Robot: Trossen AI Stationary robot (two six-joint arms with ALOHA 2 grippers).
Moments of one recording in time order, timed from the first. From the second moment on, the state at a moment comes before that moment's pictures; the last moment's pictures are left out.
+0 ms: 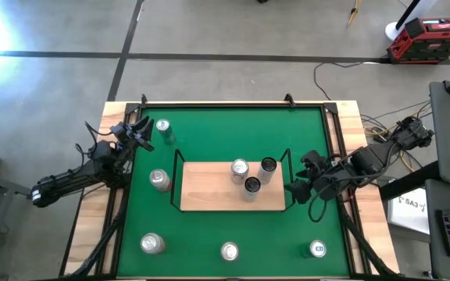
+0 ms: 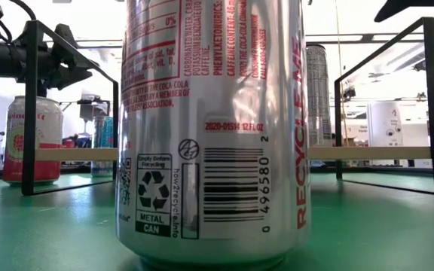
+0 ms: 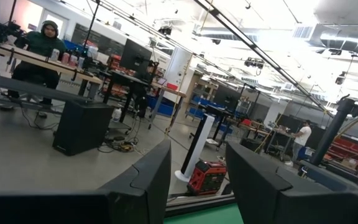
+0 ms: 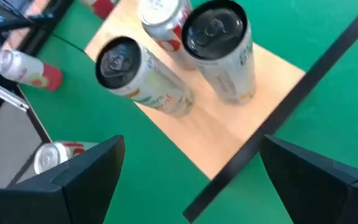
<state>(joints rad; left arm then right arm) 0.35 0.01 0.02 0.27 -0.57 -0.23 0.51 1.14 1.24 -1.10 0.42 1.32</state>
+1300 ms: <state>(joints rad) 0.35 0.01 0.02 0.26 -0.57 -0.23 0.11 1.56 1.84 -1.55 0.23 0.90</state>
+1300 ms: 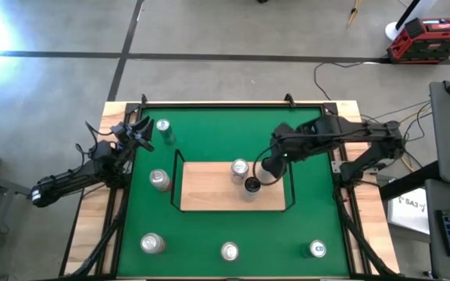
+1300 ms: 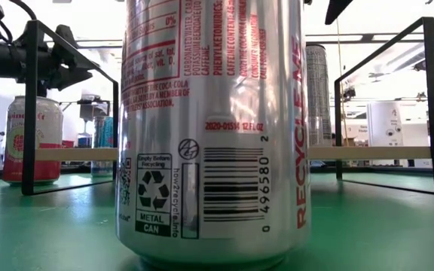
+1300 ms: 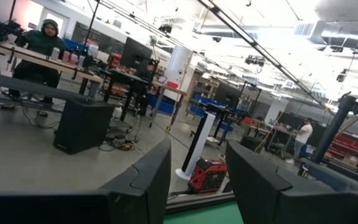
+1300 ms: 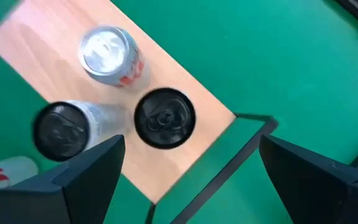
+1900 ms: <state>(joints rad) 0.35 0.02 0.02 0.27 -0.57 -0.23 0.10 1.67 1.86 -1.56 0.15 0.87</state>
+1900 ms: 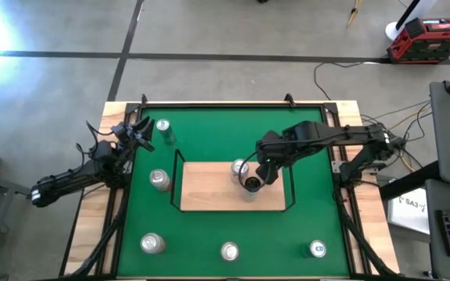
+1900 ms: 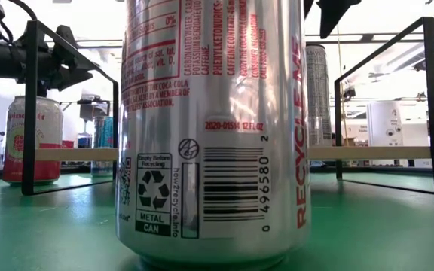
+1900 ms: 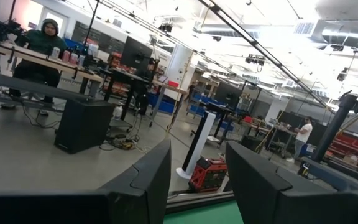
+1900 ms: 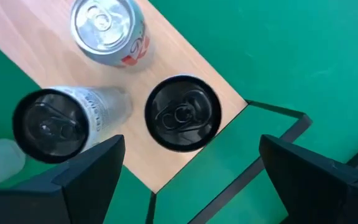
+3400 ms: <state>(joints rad) 0.35 0.02 0.02 0.27 -0.57 -0.23 0.08 1.78 1.82 -1.54 0.12 0.86</state>
